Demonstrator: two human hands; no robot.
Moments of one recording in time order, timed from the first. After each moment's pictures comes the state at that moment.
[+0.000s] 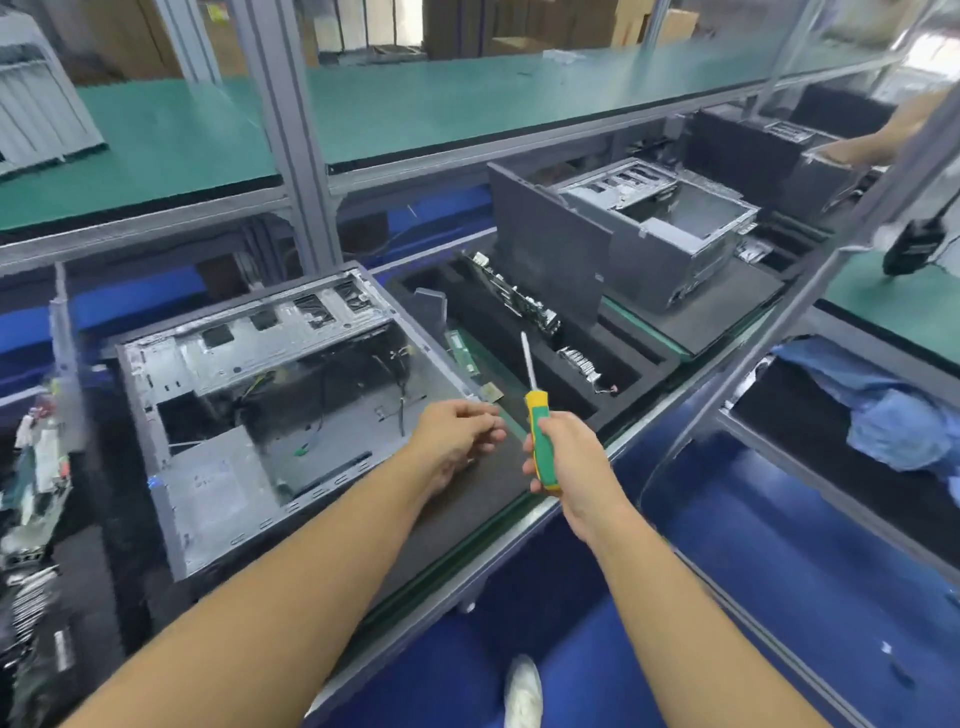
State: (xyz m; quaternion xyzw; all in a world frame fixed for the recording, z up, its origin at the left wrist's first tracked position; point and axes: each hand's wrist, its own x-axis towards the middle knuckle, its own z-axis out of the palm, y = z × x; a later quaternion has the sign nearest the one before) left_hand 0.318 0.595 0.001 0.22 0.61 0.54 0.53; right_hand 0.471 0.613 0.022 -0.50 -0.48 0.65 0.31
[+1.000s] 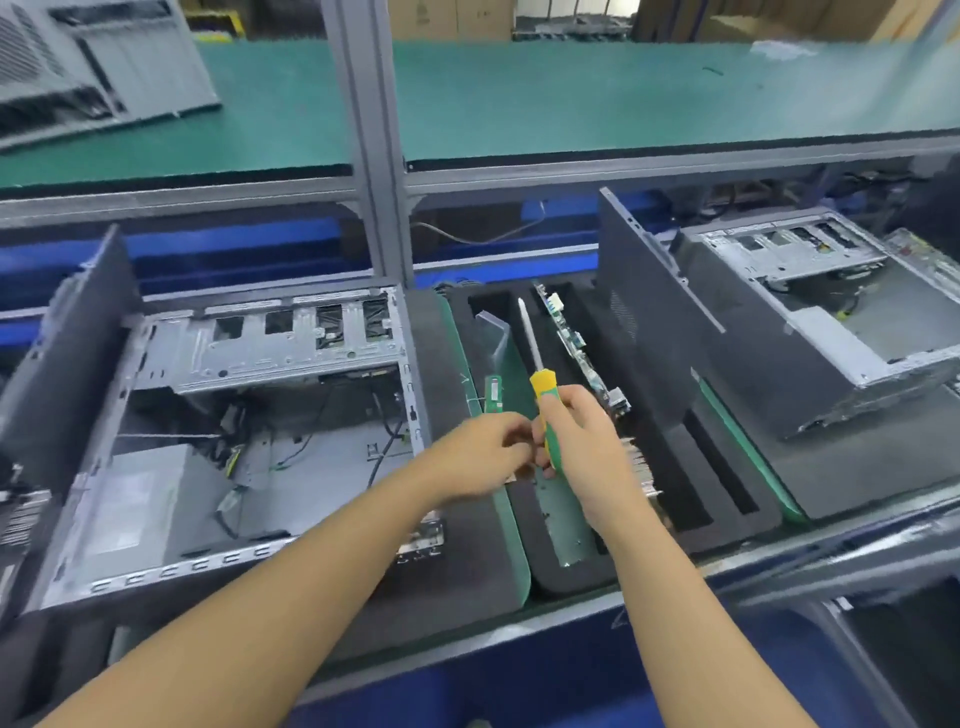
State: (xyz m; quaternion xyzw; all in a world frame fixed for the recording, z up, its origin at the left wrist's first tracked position) left_hand 0.314 0.729 0.049 0.41 0.74 0.35 0.40; right_hand 0.420 0.829 0.036 -0.34 -0.68 0.62 0.19
